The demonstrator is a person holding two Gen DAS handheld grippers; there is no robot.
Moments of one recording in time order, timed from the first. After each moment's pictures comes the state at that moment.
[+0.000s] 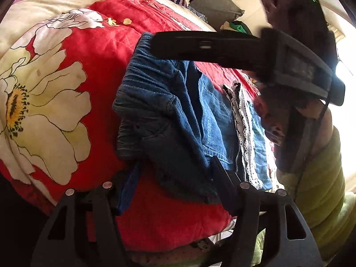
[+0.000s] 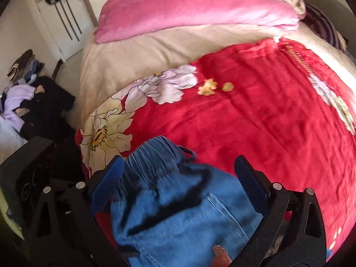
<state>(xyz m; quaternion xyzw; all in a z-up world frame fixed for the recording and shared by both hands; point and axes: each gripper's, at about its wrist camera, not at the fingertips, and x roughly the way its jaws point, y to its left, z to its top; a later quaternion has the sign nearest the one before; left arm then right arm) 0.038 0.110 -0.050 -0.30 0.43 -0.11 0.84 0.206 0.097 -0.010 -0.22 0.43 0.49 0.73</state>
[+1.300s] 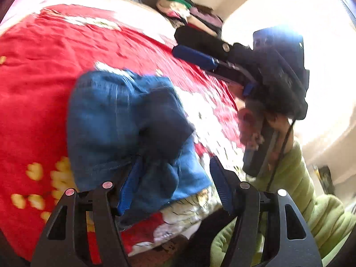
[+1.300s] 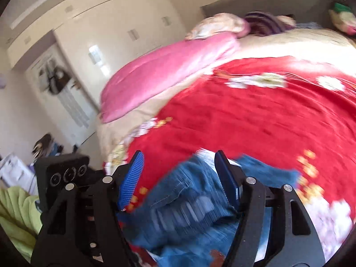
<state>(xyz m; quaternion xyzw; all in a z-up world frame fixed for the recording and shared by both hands) 0.107 -0.067 -0.001 -0.20 0.45 -0.28 0.83 0.222 -0.183 0.032 0.06 0.34 0.47 0.82</state>
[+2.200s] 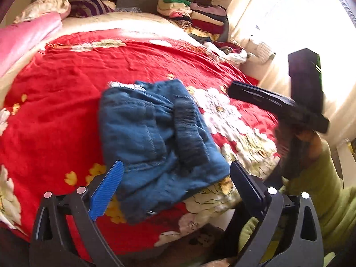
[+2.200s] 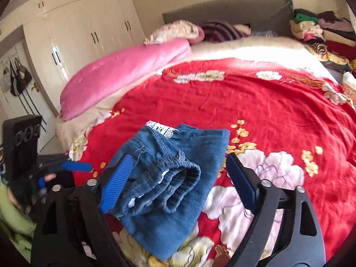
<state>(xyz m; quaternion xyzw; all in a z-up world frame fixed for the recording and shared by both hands) 0.074 -0.073 0.038 -0.07 0.43 -0.21 0.87 0.165 -0.245 0.024 0.02 0.32 0.33 0.89</state>
